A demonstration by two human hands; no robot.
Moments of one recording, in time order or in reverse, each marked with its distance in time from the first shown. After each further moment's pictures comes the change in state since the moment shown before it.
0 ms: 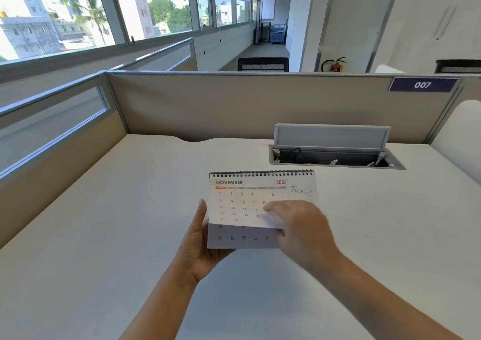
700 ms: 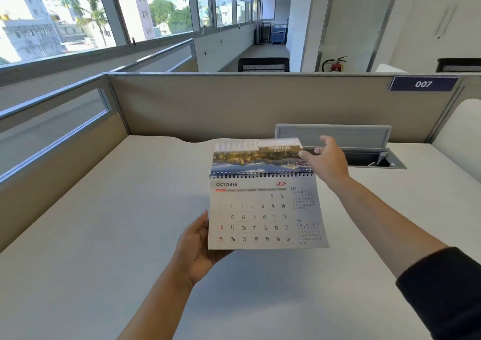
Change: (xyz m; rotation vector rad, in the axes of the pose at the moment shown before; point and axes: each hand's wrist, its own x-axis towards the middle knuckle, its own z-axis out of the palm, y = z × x) left_hand -0.010 0.004 -0.001 0.039 0.102 0.000; right_hand 0.105 0.103 0.004 0.440 0.085 0.691
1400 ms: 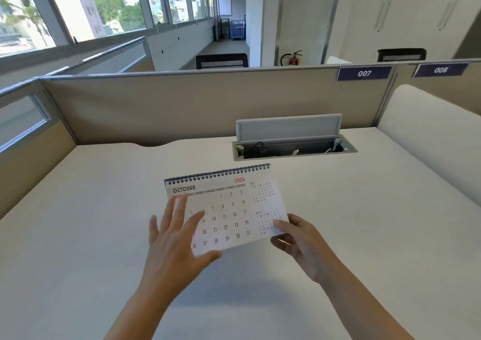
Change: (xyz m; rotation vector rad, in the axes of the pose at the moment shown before) left_hand -0.011 -0.018 0.029 1.848 0.253 0.759; right_hand -0.142 0.075 -0.015 0.930 -0.401 0.449
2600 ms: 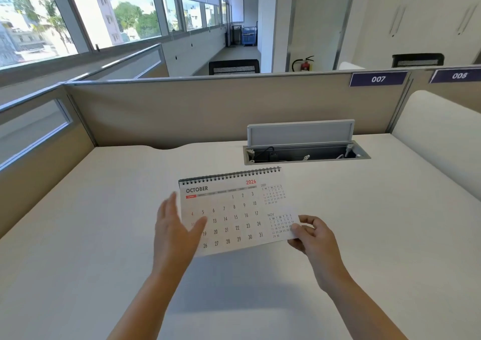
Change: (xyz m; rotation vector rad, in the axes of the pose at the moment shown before) left_hand 0.021 -0.004 -0.012 -0.437 0.136 -0.454; right_hand -0.001 0.008 0.005 -0.108 0.259 -0.237
